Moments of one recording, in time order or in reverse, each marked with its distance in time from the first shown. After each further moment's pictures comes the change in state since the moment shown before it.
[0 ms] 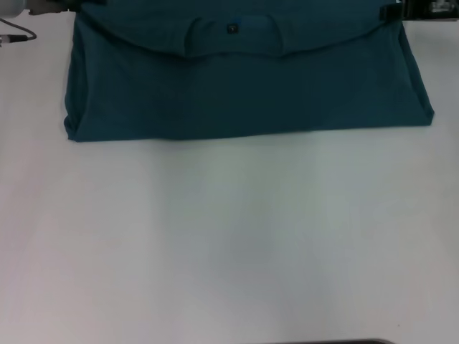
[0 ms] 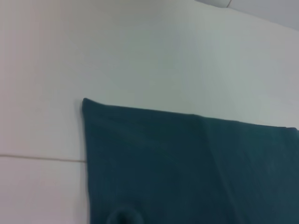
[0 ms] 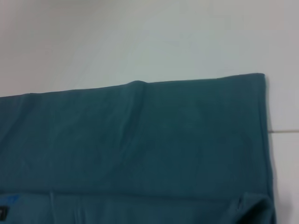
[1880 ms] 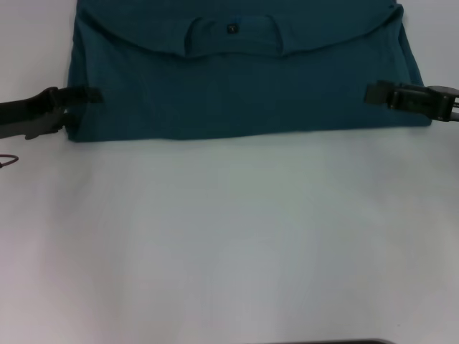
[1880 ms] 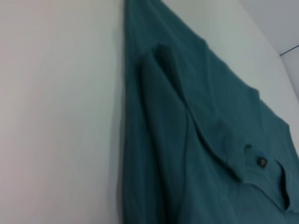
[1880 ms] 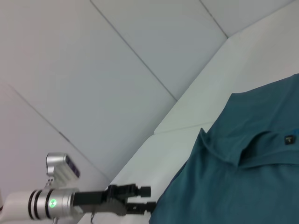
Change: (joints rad) left arm 0.345 -0.044 -0.206 -0.012 -0.290 0.359 0.204; right arm -0.349 0.019 0.285 -0.049 0.460 -0.959 -0.573
